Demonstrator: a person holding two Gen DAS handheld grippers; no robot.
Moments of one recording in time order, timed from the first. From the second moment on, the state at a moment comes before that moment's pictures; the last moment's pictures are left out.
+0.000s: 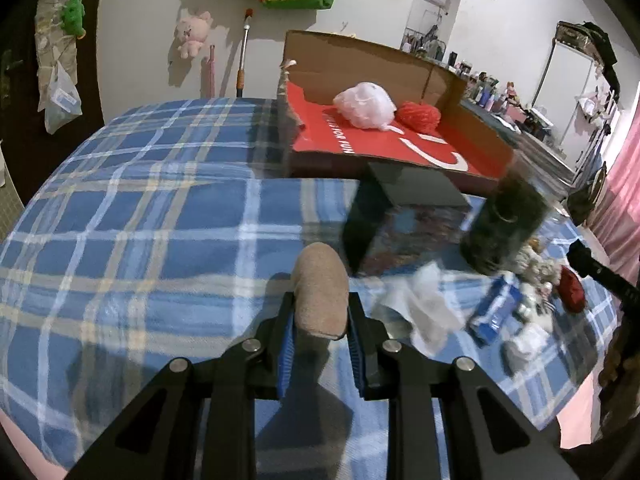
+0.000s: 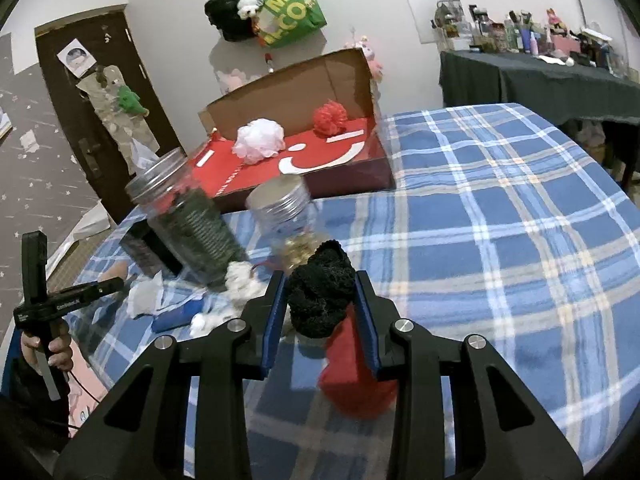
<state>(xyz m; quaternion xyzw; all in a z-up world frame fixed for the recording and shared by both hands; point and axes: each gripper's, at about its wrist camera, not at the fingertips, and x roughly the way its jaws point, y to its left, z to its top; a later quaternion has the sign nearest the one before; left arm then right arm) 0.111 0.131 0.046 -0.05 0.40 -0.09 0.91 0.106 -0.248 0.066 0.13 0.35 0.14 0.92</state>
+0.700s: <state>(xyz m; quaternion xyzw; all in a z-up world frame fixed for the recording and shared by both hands) 0.183 0.144 0.073 0.00 0.39 -0.17 0.91 0.196 -0.275 0.073 0.15 0.40 0.21 0.88</state>
